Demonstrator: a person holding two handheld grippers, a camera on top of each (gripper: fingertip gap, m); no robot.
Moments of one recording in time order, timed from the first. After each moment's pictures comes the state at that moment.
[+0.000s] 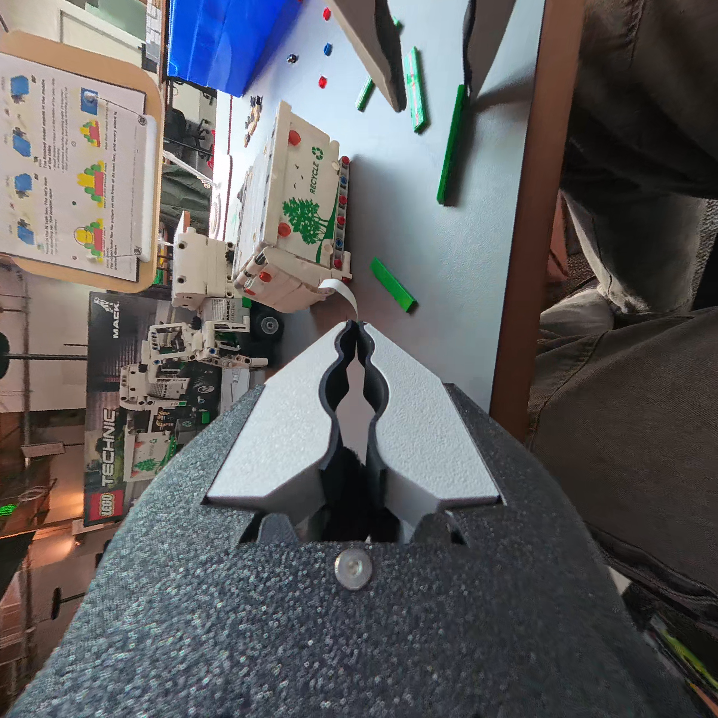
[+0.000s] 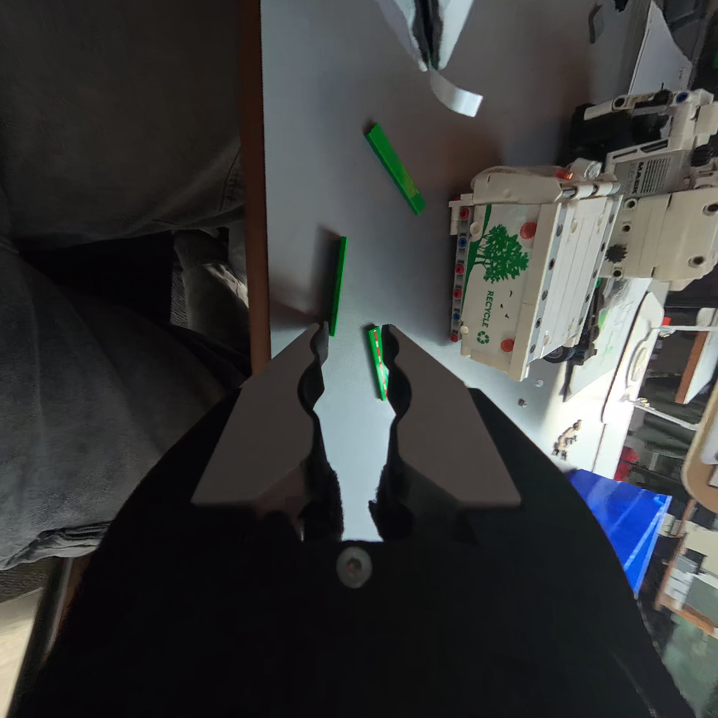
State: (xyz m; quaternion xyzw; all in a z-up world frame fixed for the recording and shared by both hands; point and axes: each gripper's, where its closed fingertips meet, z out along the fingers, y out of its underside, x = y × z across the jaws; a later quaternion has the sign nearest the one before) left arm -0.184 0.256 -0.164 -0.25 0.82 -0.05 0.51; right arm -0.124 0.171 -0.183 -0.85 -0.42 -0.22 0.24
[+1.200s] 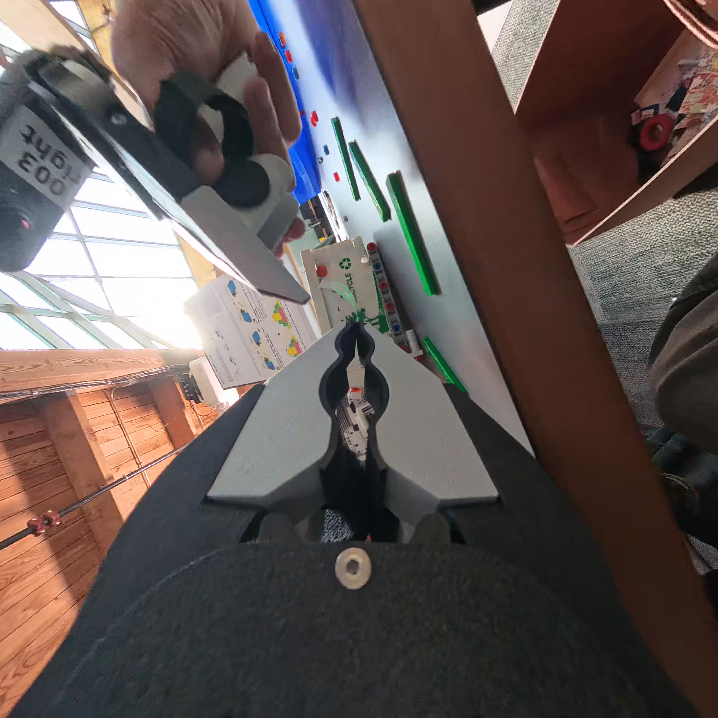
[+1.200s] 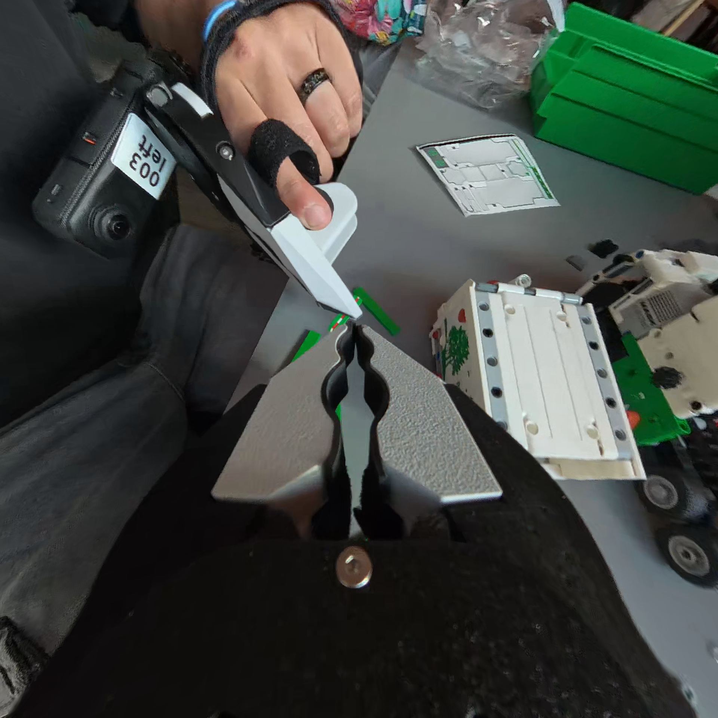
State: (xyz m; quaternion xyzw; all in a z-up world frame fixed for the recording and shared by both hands) left arm -0.136 0.213 -0.160 0.04 0.77 0.19 0.61; right arm -0.129 0.198 -0.141 -0.72 -0.45 0.18 0.49
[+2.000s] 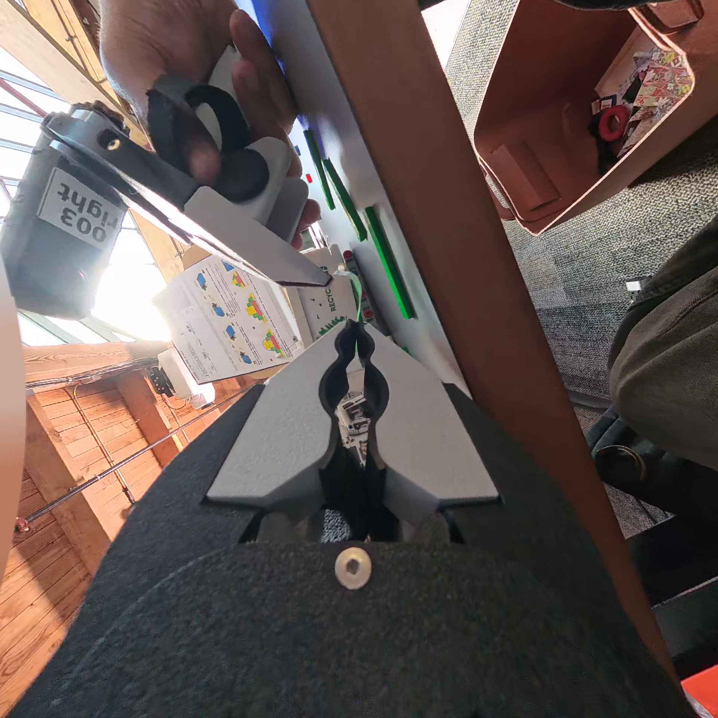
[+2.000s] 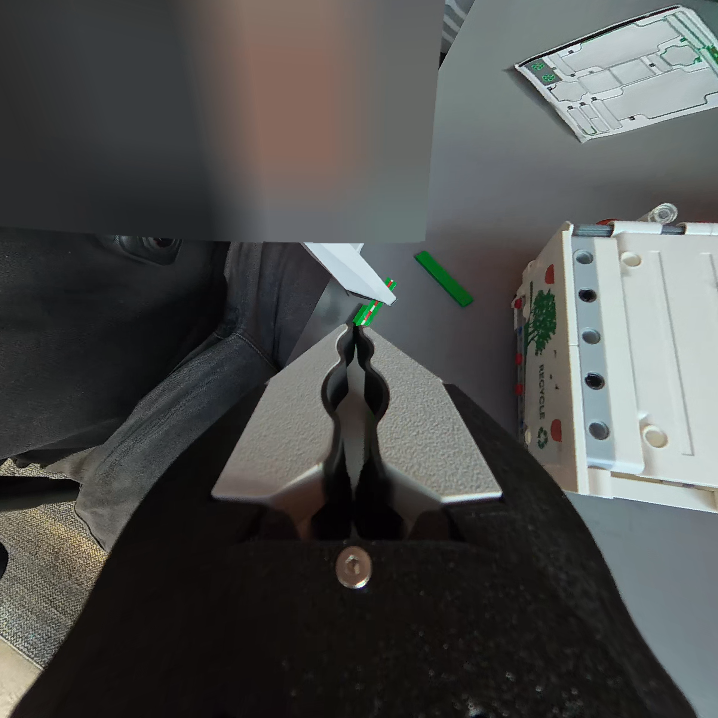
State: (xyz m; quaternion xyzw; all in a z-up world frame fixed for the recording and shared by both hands) left arm -0.137 0.204 -0.173 0.01 0.78 0.21 0.58; right arm -0.139 0.179 -0.168 -0.75 -0.46 0.30 0.38
